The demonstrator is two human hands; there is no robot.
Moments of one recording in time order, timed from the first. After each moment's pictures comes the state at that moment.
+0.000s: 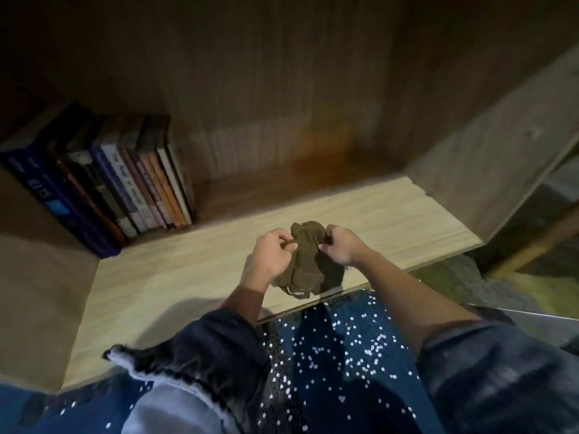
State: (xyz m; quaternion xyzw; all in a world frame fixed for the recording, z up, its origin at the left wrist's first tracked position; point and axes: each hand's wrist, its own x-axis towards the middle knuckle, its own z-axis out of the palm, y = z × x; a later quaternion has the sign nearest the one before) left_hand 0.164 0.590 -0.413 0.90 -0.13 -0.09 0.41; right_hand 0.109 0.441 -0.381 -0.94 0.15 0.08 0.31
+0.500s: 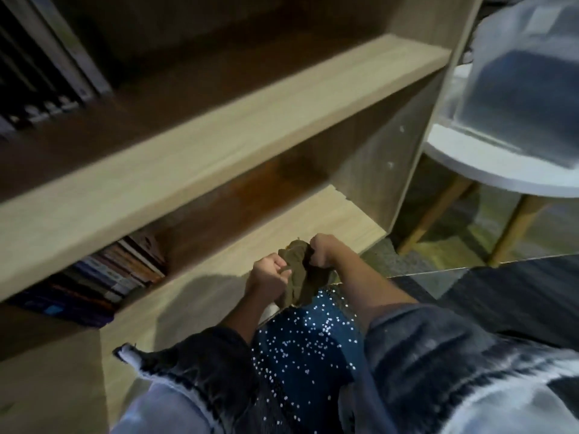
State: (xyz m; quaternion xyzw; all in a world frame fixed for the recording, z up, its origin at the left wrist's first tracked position) left_hand 0.082 0.508 -0.249 0.91 -0.13 -0.23 0.32; right_hand 0.038 0.361 -0.226 -0.90 0.26 0.18 0.30
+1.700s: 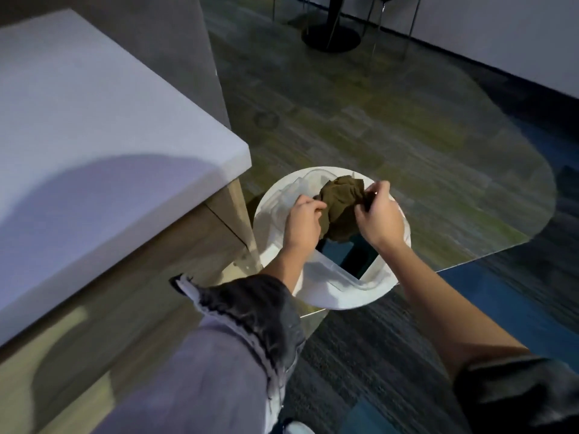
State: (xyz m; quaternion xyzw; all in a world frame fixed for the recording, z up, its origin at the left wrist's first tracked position) left_hand -0.006 0.065 0.078 0.82 -0.41 -0.18 0.35; right_hand -0.115 -0.015 0.103 -0.80 0.51 -0.16 0.27
